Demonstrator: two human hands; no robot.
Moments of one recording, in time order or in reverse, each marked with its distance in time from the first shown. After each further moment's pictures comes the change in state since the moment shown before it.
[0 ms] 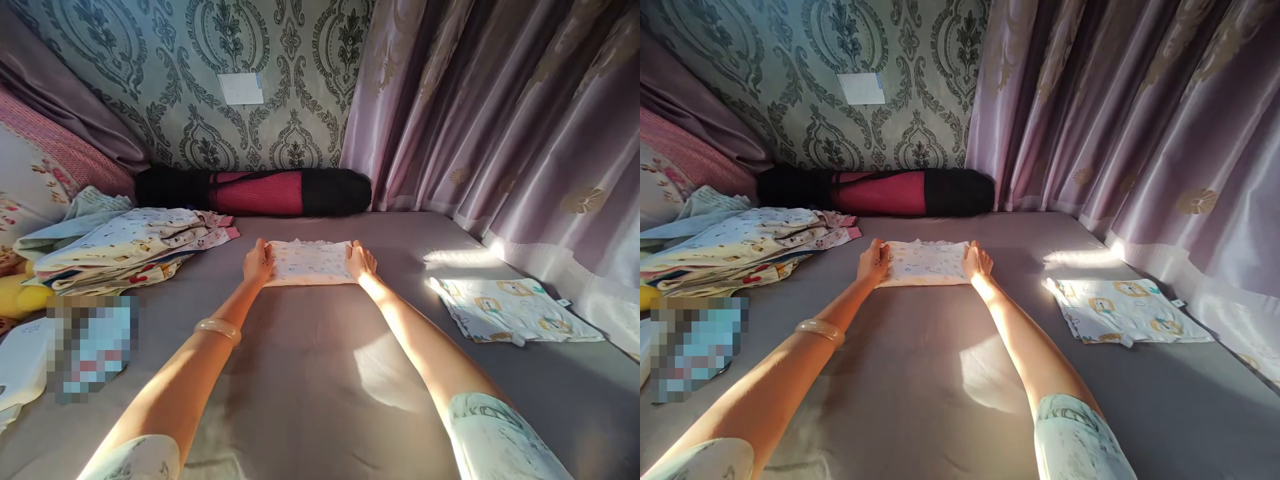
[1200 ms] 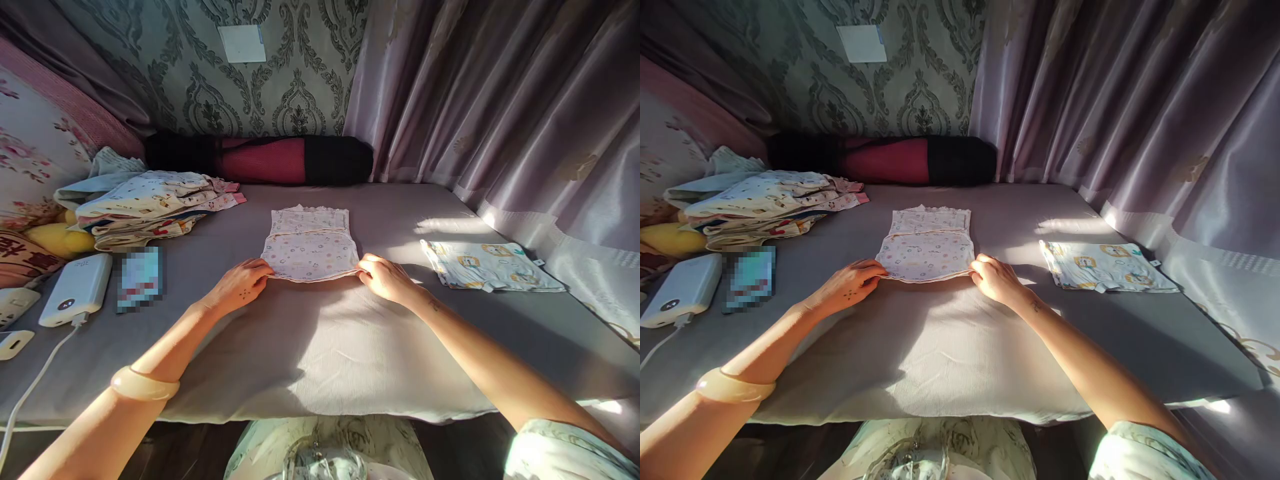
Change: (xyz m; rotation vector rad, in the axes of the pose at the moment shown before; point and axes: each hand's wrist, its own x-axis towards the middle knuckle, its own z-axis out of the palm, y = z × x) left_hand -0.154 -0.061 -0.066 0.137 -0.266 0.694; right_hand -0.145 0.078 -0.067 -0.201 -0.231 -0.669
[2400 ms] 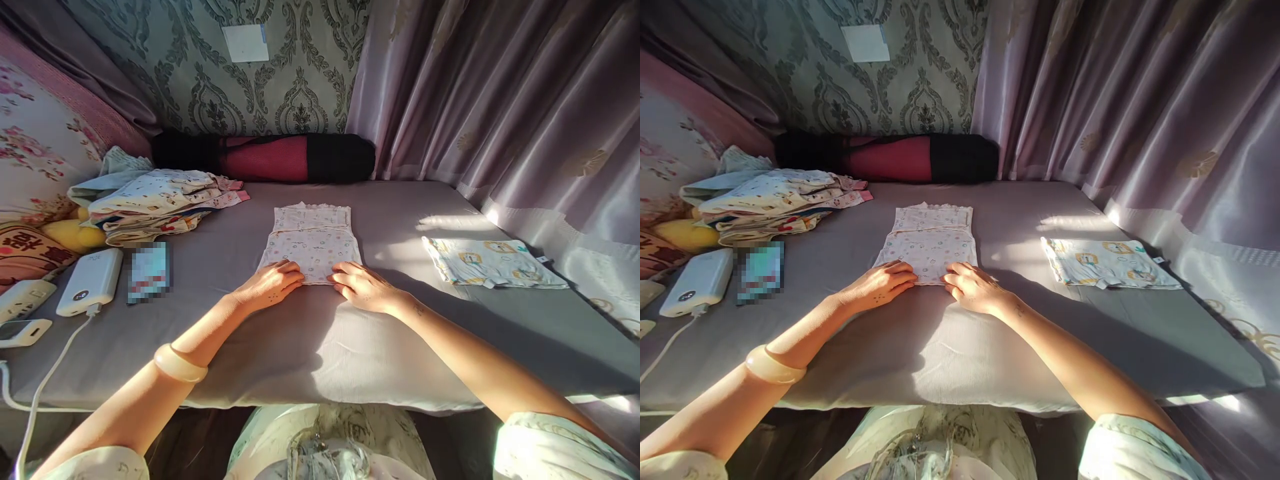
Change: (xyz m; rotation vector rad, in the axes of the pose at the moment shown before) left_hand 0.017 0.038 0.017 0.075 -0.084 0.325; right_hand -0.006 -0.041 0.008 0.180 -0.064 -0.313
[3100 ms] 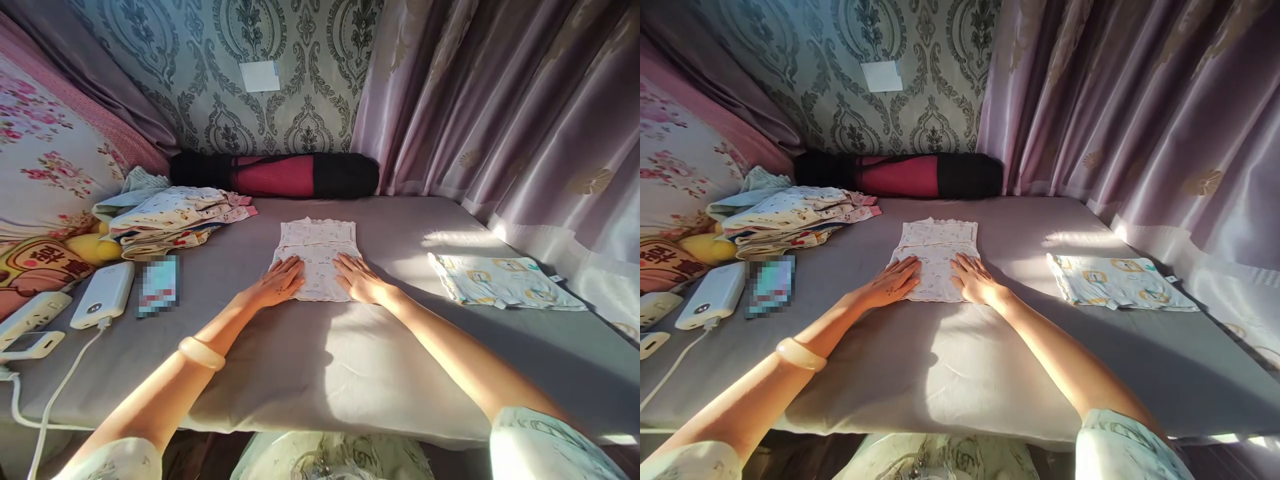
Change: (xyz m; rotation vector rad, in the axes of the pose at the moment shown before) left_hand 0.020 -0.036 0.015 -0.050 -0.120 -0.331; right_hand 0.049 0.048 0.019 -0.158 -0.019 0.137
